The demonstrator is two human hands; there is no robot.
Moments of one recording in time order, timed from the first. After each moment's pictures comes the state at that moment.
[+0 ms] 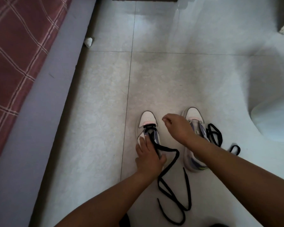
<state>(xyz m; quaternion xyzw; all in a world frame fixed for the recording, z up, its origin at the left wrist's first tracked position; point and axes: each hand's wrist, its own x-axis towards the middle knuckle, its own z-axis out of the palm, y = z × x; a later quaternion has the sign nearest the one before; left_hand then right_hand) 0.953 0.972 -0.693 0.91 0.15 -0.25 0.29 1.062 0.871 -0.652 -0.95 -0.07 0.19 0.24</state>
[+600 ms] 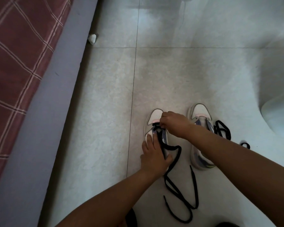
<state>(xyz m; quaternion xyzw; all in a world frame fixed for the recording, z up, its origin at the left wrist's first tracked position) 0.949 0.981 -0.707 0.92 0.10 -0.25 0.28 1.084 0.883 -0.681 -0.92 -0.33 0.23 0.04</state>
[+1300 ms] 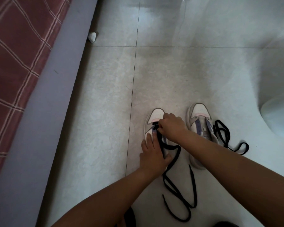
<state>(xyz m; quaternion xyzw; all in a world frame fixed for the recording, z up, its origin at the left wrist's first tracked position) 0.948 0.983 -0.707 0.92 0.08 -0.25 0.28 1.062 0.901 -0.672 -0.95 -0.21 0.24 0.02</state>
